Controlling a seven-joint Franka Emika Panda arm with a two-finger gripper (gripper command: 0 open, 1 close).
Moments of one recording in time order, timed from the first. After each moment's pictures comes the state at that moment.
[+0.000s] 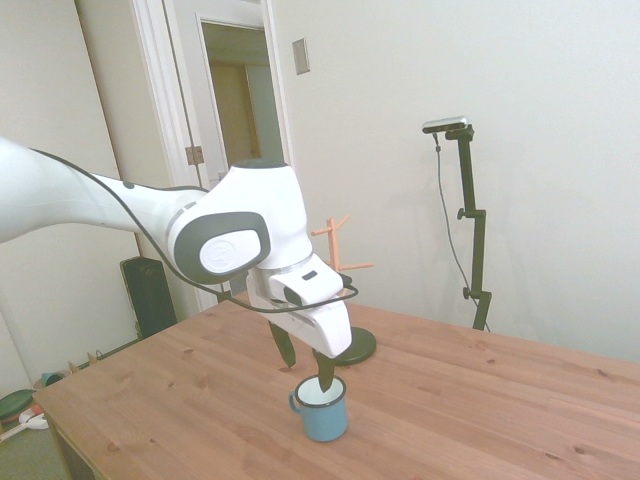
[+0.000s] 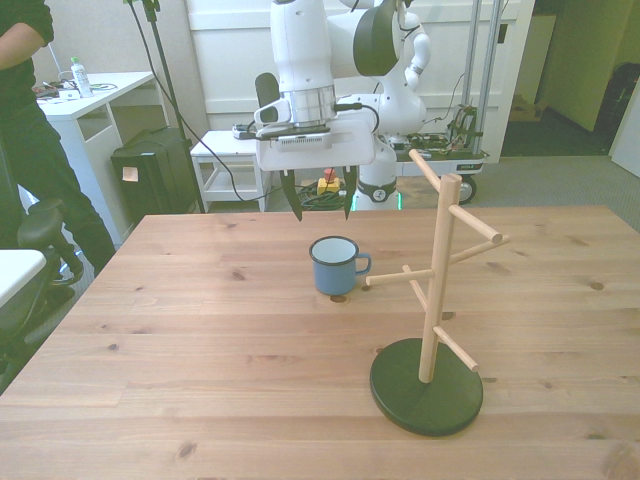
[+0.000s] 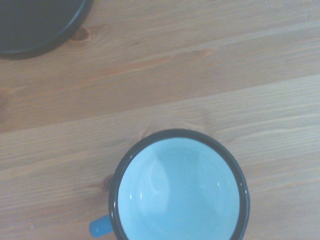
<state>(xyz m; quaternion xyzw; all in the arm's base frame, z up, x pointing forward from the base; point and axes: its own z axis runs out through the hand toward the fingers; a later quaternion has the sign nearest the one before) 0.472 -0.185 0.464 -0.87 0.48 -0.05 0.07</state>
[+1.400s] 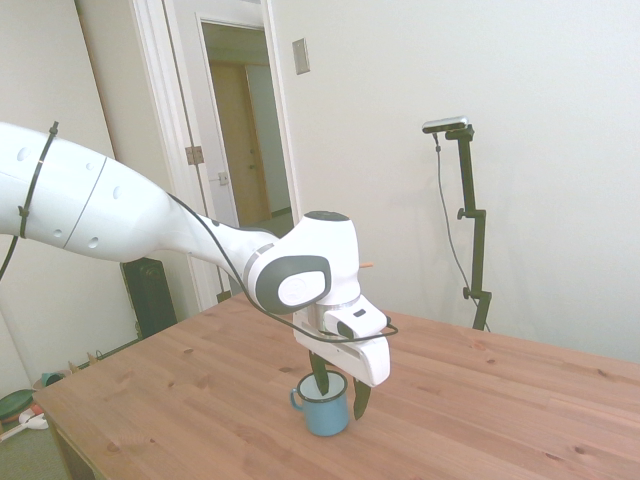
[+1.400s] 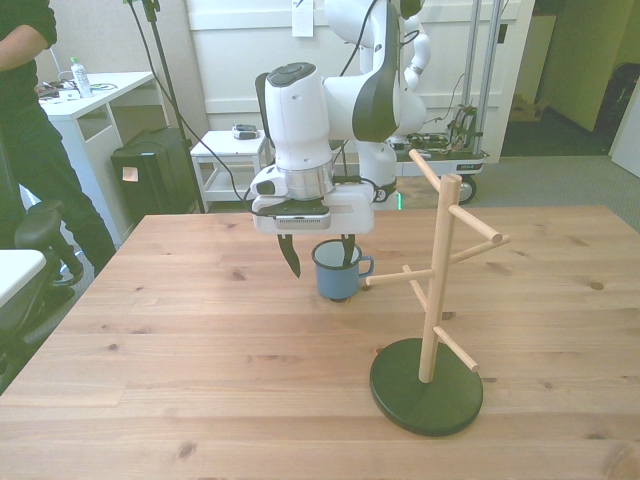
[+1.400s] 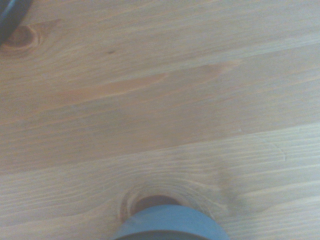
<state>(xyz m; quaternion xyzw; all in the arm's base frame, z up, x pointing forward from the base) 0.539 -0.187 0.383 -0.88 0.47 -0.01 0.04</state>
